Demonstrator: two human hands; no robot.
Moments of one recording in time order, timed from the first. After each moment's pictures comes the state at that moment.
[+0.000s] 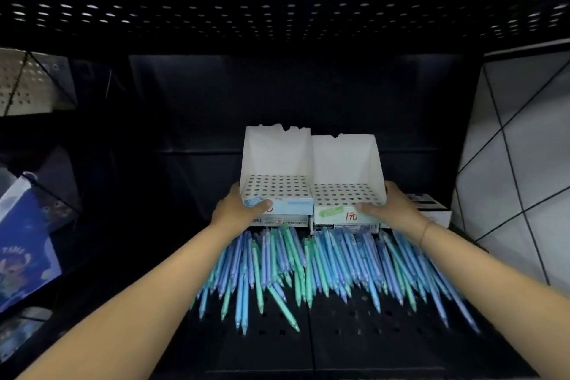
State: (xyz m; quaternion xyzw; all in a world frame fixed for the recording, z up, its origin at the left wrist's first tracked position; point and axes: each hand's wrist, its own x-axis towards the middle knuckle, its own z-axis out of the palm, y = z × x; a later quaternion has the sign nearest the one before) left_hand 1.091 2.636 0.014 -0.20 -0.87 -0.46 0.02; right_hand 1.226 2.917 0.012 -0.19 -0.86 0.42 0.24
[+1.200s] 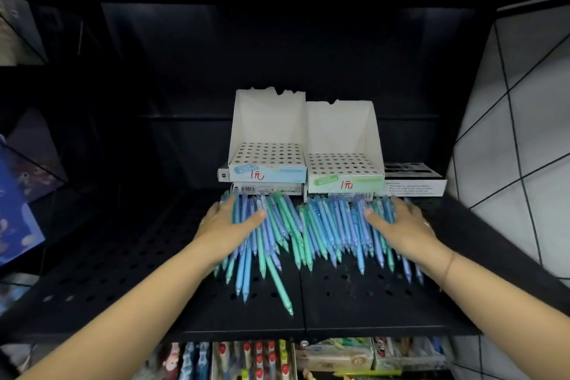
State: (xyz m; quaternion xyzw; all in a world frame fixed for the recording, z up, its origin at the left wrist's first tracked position) left_hand 1.161 2.604 -0.027 -0.16 -0.89 -0.42 -0.09; right_hand 1.296 2.874 -0.030 -0.34 -0.89 0.28 0.13
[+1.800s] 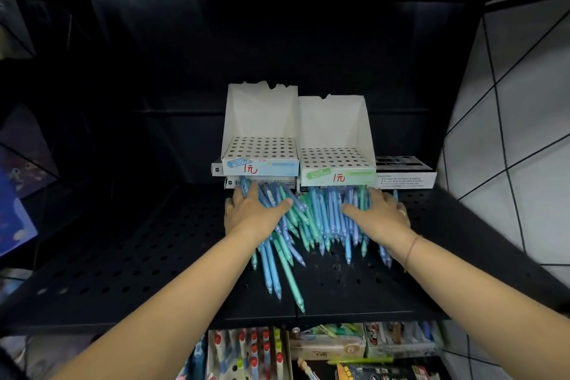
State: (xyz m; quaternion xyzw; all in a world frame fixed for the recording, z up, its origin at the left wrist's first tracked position) left_hand 1.175 2.667 -0.025 -0.14 -0.92 -0.37 -0.03; right_hand 1.279 2.855 -0.028 -0.35 -0.89 0.26 0.12
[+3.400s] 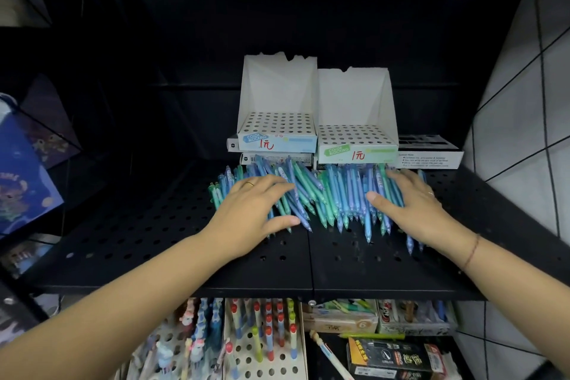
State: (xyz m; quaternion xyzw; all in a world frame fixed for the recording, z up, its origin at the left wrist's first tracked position) left_hand 1.201 2.602 -0.023 -0.47 -0.87 -0.11 0.12; right_hand 1.317 2.858 -0.030 -0.23 -0.93 0.25 0.13
